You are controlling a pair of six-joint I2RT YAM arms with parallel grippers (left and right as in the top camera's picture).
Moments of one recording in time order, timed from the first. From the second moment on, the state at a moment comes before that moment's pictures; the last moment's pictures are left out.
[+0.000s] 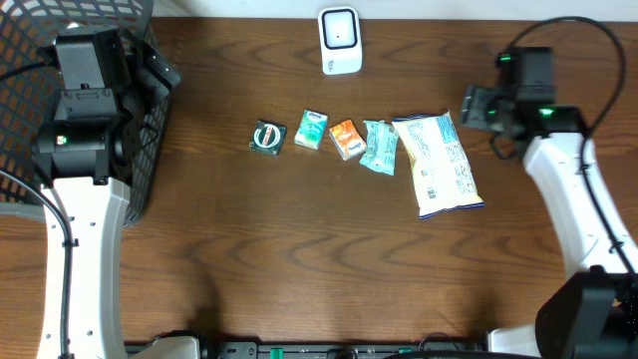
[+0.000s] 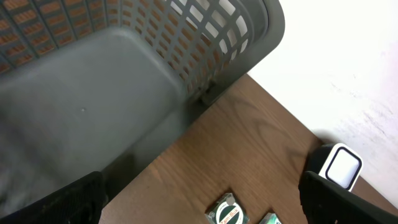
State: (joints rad) left arm 0.05 1.39 1.54 -0.85 -0.19 -0.65; right arm -0.01 1.62 1.34 -0.65 0.03 0.22
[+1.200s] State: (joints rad) left arm 0.05 1.39 1.54 -0.85 -0.19 -0.65; right arm -0.18 2.11 1.35 -0.62 -1.12 -0.05
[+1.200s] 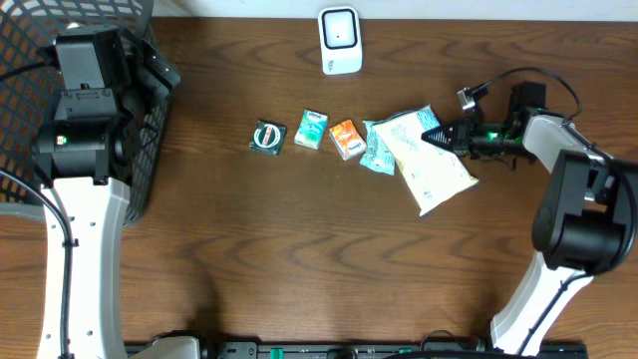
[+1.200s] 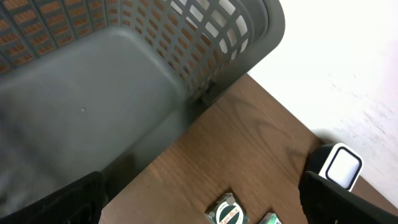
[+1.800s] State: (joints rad) left arm 0.05 1.39 1.54 -0.85 -0.19 -0.65; right arm 0.05 1.63 1.35 -0.36 -0.91 0.39
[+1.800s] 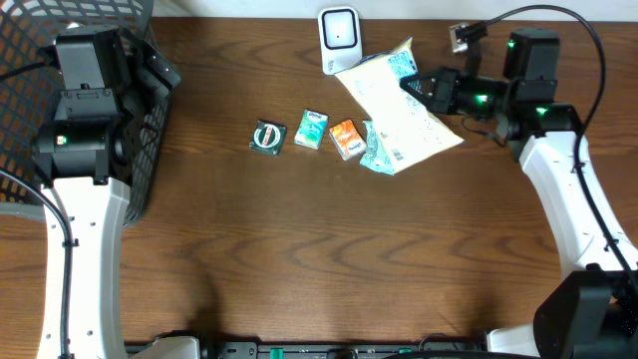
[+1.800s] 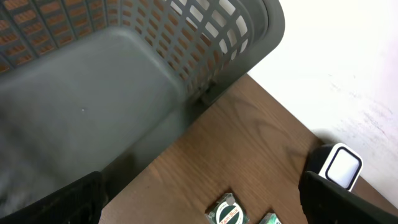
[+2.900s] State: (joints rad) left arm 0.05 1.39 1.54 -0.85 -0.19 -0.65; right arm 0.31 1.65 1.35 -0.29 -0.22 -0.24
